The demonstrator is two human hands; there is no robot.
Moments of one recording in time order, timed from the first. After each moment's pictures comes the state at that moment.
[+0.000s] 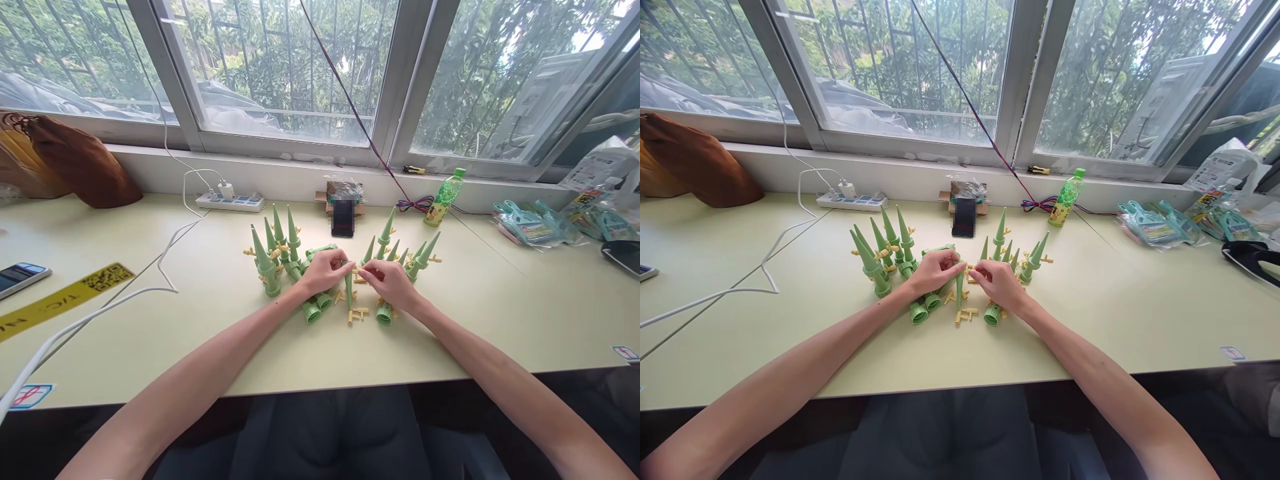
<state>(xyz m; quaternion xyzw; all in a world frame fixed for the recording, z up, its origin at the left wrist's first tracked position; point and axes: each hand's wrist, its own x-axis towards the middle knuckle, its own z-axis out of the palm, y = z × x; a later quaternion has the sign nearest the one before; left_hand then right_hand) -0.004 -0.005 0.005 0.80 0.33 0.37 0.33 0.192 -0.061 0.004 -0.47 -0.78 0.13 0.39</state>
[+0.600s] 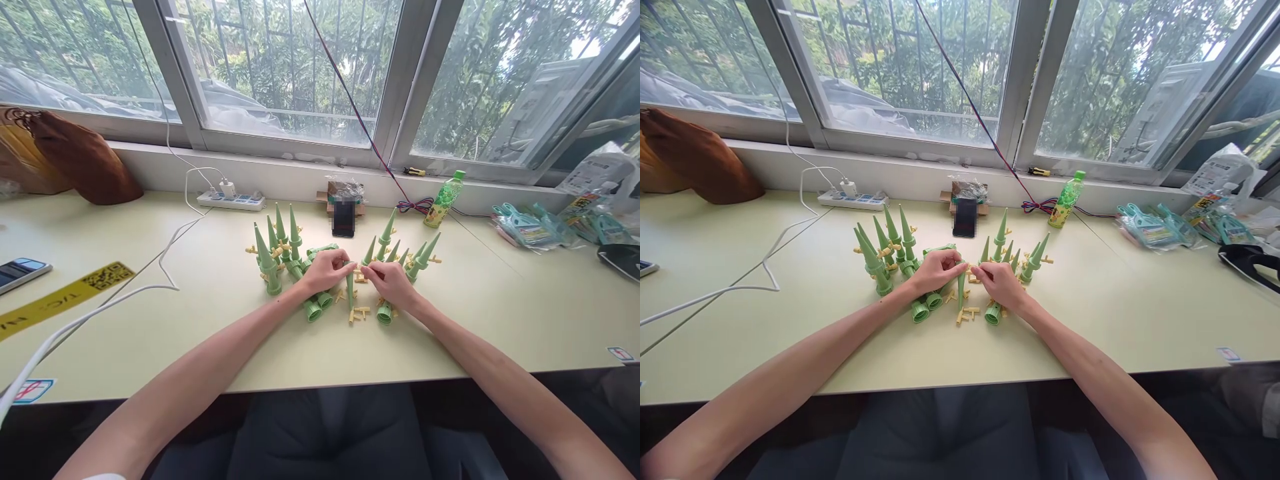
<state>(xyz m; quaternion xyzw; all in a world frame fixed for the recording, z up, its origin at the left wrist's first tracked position) -0.003 -0.006 0.005 0.81 0.32 0.36 0.34 0.195 -0.055 -0.003 -0.48 -0.78 0.13 0.38</state>
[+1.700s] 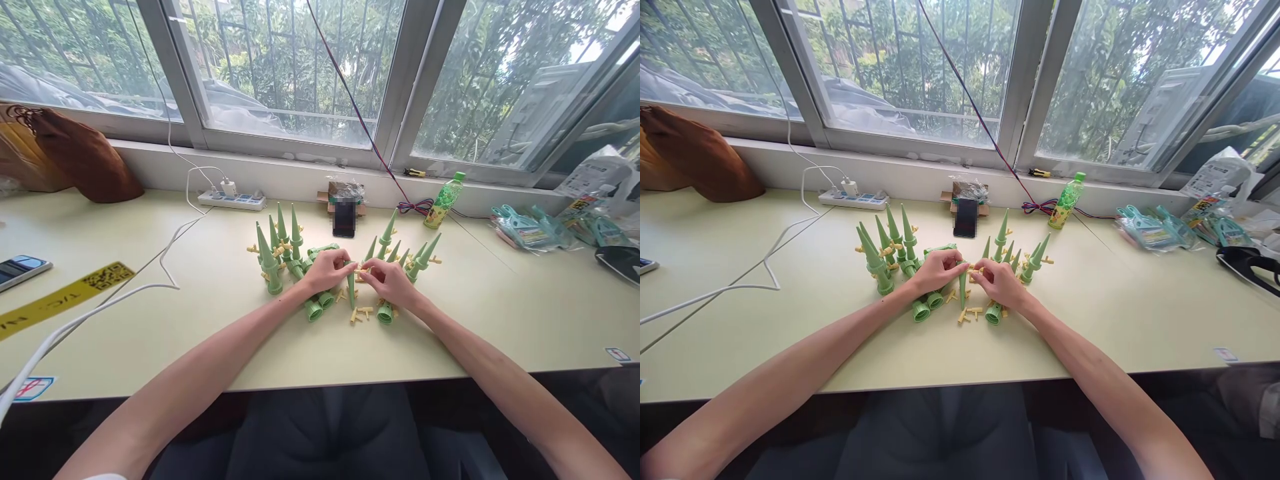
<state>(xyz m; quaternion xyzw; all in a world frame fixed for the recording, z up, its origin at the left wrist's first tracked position) -0.002 -0.005 0.005 0.81 0.32 0.37 0.32 0.198 -0.056 -0.001 -0.45 -0.79 0.17 0.37</state>
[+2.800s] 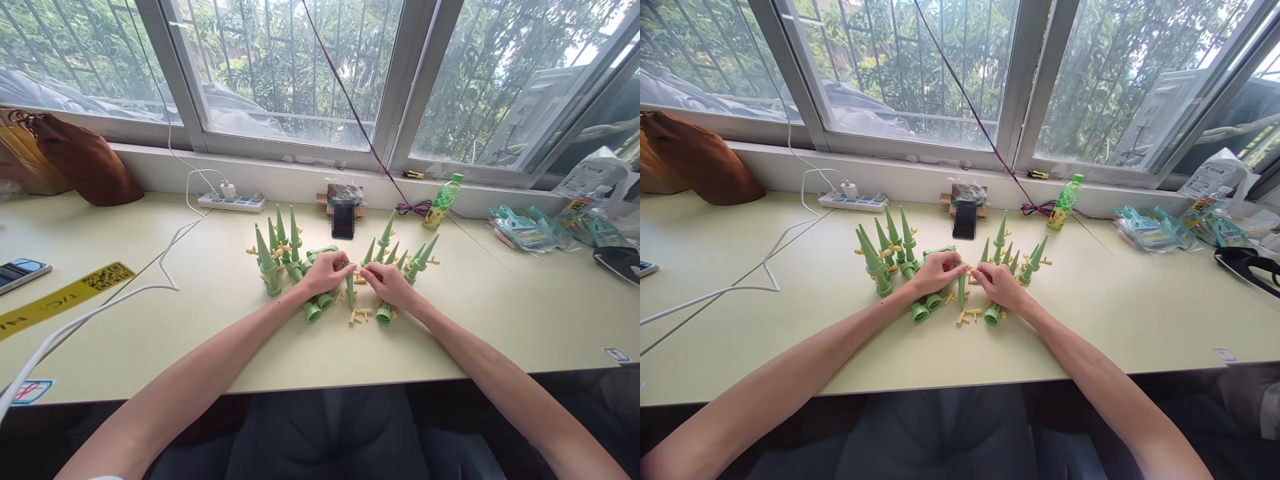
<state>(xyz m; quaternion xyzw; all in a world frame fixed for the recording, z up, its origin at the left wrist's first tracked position) -0.003 -0.004 0.003 0.81 0.33 0.36 0.32 0.198 -0.054 -0.002 -0.46 -0.80 0.16 0.36</state>
